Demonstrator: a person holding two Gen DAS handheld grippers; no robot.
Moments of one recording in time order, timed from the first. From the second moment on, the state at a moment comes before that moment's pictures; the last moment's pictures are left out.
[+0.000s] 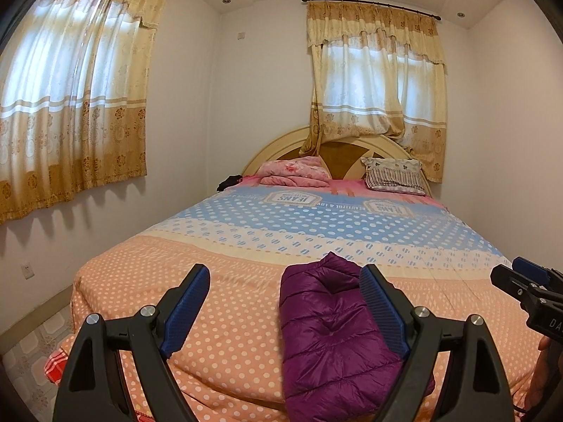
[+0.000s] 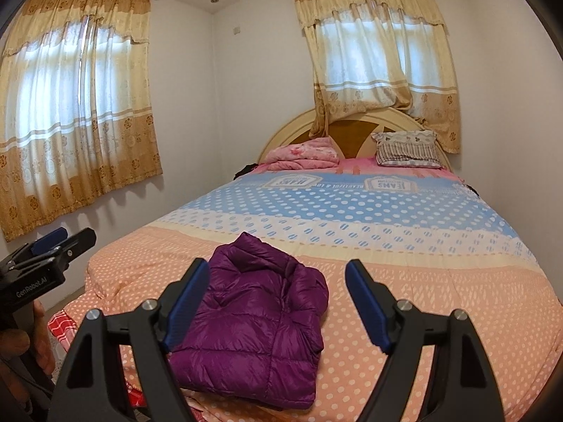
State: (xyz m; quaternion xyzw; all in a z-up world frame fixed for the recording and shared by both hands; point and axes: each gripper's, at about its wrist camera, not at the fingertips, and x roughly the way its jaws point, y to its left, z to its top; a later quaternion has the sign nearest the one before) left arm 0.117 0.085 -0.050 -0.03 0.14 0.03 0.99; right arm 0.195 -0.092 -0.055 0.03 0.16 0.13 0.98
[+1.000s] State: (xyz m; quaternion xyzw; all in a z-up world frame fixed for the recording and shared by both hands) left arm 0.122 0.085 -0.054 -0.02 0.15 0.03 0.99; right arm 0.194 -0.090 -0.063 0.03 0.17 0.13 0.98
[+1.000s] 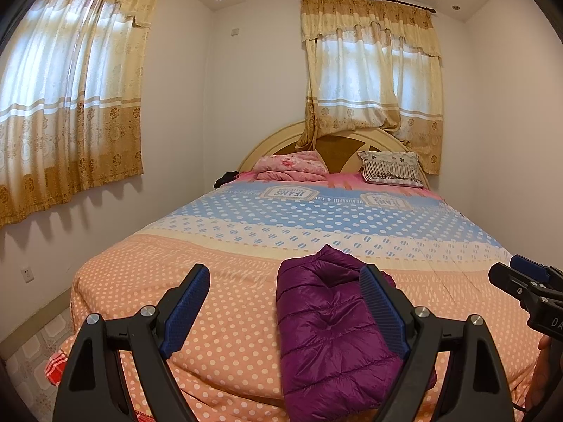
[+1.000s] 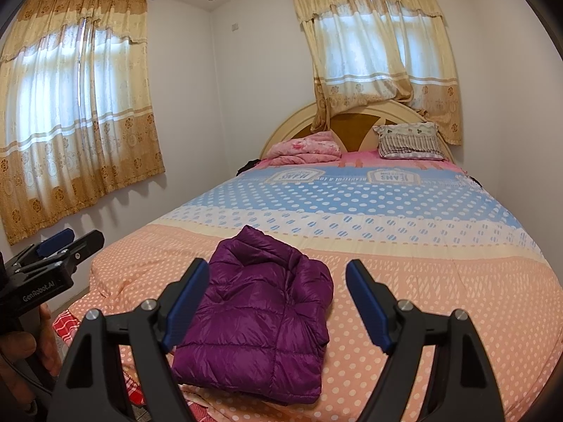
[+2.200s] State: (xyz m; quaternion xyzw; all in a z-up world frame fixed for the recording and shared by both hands) left arm 0.134 0.100 -0.063 -0.02 0.16 0.01 0.99; right arm 0.192 -0.089 -0.068 0.04 0.18 0.14 0.97
